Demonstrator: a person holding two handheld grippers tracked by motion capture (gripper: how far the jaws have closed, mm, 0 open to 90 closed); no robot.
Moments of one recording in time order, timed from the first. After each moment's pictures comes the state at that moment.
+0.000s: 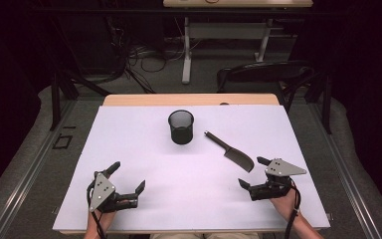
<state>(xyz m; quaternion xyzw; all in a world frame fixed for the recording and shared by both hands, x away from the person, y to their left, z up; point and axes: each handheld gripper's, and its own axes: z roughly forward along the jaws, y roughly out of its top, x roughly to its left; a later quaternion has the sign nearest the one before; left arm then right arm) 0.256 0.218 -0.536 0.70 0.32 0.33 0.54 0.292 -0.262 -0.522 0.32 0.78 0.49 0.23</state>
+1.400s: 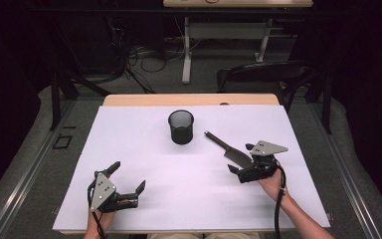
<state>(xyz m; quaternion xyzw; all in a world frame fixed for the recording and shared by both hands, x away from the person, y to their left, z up) 0.256 0.217 -0.536 0.71 0.32 0.33 0.54 0.343 -0.236 -0.513 0.31 0.80 0.47 0.21</state>
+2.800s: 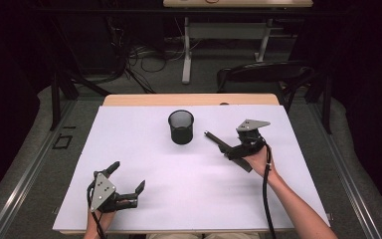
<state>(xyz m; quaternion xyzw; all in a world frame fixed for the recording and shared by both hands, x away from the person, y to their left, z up) 0.256 0.218 -0.535 0.71 0.32 0.34 0.54 0.412 -0.211 -0.503 0.34 0.81 0.43 0.19</state>
